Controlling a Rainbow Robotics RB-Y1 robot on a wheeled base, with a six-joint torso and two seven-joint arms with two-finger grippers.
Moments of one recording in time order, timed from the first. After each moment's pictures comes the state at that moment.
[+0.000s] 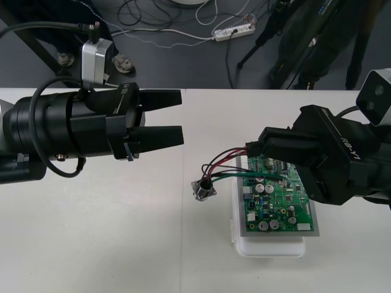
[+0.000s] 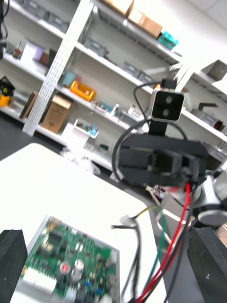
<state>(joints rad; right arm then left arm) -0.06 -0.54 0.00 -2.10 0.80 -1.19 -0.47 -0.31 0.80 -0.27 -2.01 -0.85 -0.87 0.60</state>
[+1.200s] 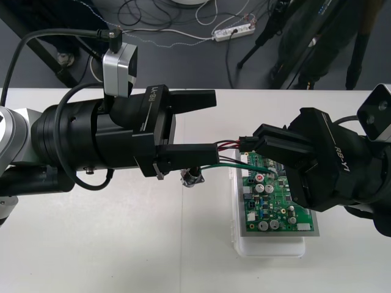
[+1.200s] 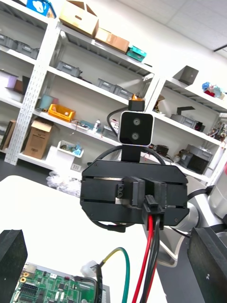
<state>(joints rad) 0.01 -0.44 0.02 -2.12 0.80 -1.15 -0.32 -0.30 0.61 -0.27 -2.07 -0.96 -0.93 0.55</state>
